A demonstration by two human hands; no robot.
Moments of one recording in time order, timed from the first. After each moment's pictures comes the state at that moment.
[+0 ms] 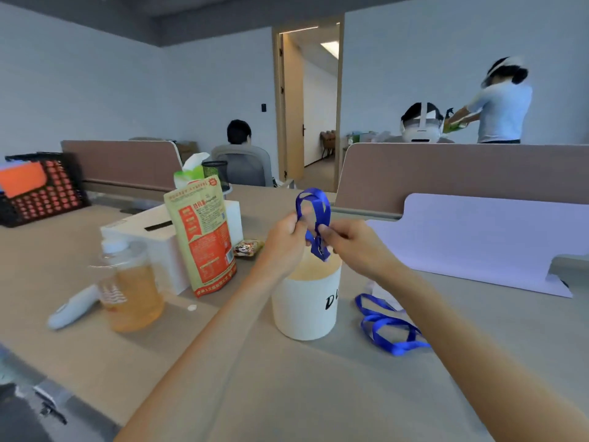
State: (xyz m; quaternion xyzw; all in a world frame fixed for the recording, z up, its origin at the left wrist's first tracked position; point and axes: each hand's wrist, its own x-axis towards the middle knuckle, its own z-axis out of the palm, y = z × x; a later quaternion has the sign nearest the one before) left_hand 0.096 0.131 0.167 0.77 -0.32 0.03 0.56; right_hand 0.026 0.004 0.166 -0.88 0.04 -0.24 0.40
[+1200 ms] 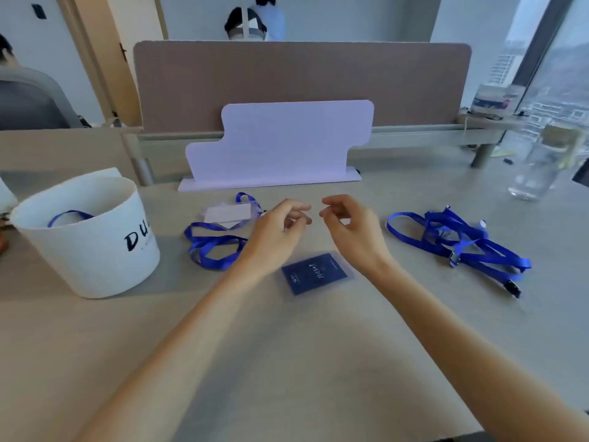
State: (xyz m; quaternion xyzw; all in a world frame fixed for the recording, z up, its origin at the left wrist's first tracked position) left_hand -0.068 -0.035 0.056 0.69 -0.53 -0.14 0.48; right_hand -0.197 -0.119 0.056 -0.78 0.33 -0.40 0.37
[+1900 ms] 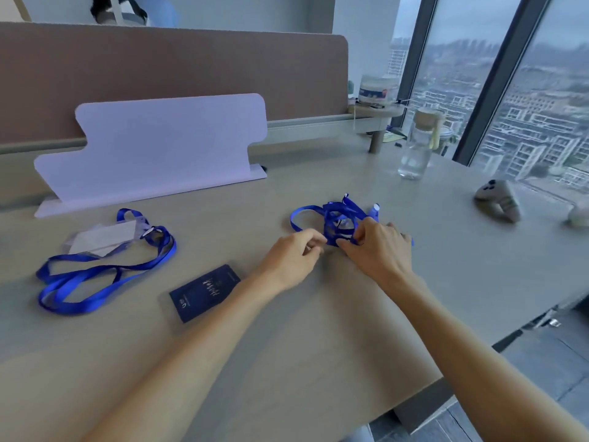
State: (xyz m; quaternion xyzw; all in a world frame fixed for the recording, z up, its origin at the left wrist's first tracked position) left_hand -0.202 -0.145 0.017 0.63 -0.66 -0.23 0.34; right_hand -0.363 -0.200 0.021 -0.74 0.63 -0.24 0.06
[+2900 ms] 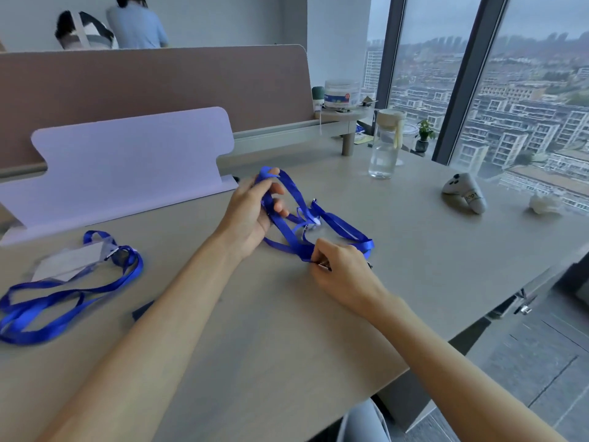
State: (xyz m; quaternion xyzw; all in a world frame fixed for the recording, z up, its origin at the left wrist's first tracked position) left_hand -0.218 -0.174 0.093 0.38 -0.38 -0.51 0.67; right_hand -0.389 -0.175 0.008 -0.83 0.44 -0.31 0.16
